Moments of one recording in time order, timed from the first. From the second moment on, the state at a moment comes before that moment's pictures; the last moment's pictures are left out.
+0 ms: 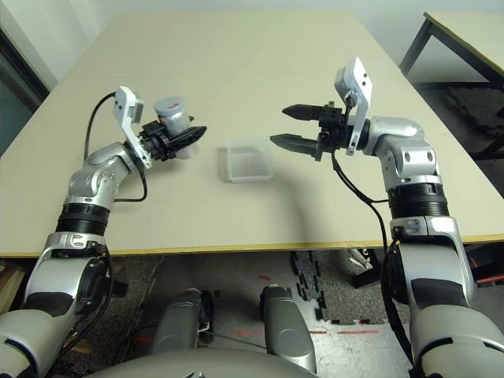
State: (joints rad) left arm -0.72 0.33 0.04 0.44 -0.40 0.34 -0.99; right arm -0.84 -0.54 -0.01 0.47 0.37 0.32 1.33
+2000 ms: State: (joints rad) left arm -0.80 0.27 -0.08 0.49 -0.35 0.33 -1.13; right arm -1.18 -0.27 0.05 0.92 0.29 0.23 1.45
